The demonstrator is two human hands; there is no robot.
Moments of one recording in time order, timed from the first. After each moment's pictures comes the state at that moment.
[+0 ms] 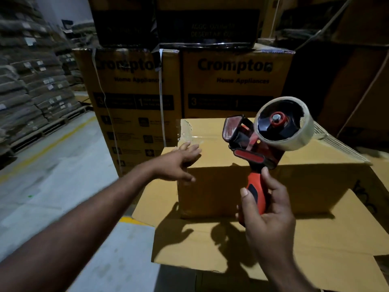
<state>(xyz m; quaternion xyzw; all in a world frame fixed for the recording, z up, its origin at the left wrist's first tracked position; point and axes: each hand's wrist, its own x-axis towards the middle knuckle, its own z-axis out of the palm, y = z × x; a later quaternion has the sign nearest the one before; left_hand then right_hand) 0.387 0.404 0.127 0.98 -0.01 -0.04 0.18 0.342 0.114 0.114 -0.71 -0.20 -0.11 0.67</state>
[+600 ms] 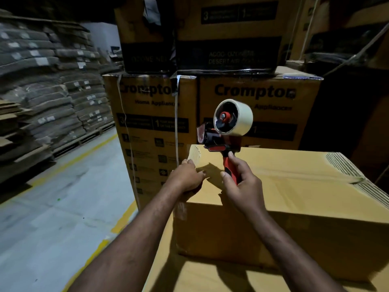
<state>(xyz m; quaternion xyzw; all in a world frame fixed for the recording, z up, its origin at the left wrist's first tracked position) 0.474 0.391 0.129 0.91 0.34 0.05 0.22 0.520 0.203 0.131 -0.72 -0.40 -0.09 0.55</state>
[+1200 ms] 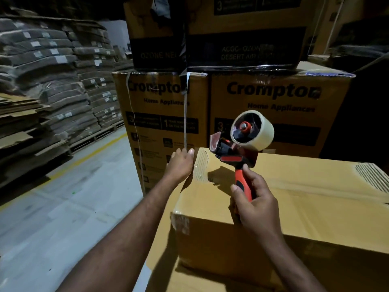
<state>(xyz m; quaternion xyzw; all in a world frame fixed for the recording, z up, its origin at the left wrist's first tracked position) 0.496 0.448 0.128 0.81 0.36 0.21 0.42 0.532 0.204 0.114 -0.71 -0.35 -0.01 0.61</state>
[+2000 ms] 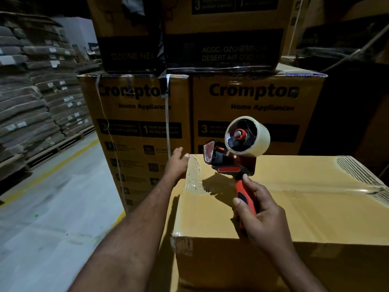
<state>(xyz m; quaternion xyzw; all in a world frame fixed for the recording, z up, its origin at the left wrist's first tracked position) 0.566 0.504 0.104 0.75 0.32 0.23 0.53 0.528 0.206 0.107 -0.75 -0.33 -0.04 0.57</state>
